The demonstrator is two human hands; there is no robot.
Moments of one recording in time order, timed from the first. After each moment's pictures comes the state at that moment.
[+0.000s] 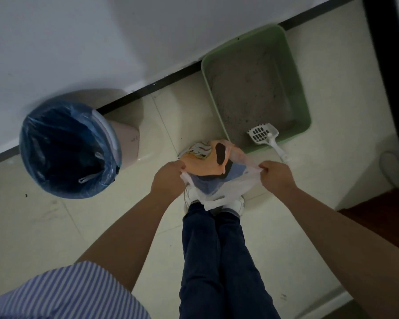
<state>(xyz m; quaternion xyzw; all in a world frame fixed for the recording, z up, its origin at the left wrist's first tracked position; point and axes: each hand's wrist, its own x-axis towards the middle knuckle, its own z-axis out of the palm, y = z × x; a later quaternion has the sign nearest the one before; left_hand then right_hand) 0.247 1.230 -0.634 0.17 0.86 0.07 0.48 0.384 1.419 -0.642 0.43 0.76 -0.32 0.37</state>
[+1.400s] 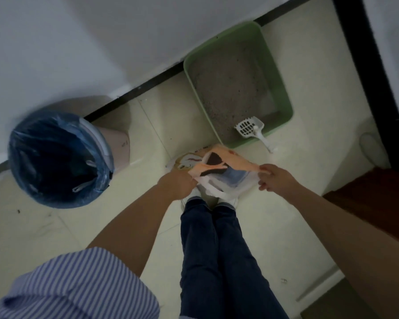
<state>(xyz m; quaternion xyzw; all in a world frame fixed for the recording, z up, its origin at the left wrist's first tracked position) 0.255 1.254 -0.619 0.28 0.72 -0.11 0.63 0.420 1.422 -0.624 0.57 0.55 -0.51 0.32</state>
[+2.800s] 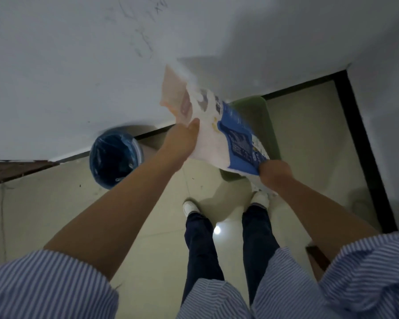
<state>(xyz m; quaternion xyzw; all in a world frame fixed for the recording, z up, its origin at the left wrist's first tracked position) 0.248 1.446 -0.332 -0.10 0.89 0.28 0.36 0.376 1.576 -0.472 0.14 0.87 -0.13 0.45</state>
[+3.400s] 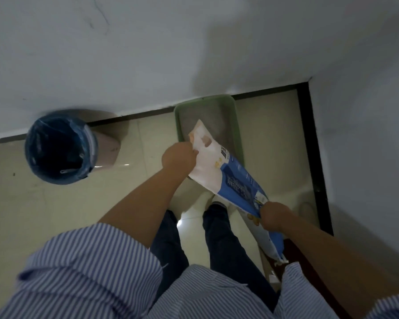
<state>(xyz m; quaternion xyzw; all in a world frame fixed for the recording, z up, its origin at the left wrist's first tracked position) 0.278 1.475 -0.455 0.11 0.91 0.04 0.40 0.459 1.627 -0.467 0.09 0.76 -0.13 0.64</state>
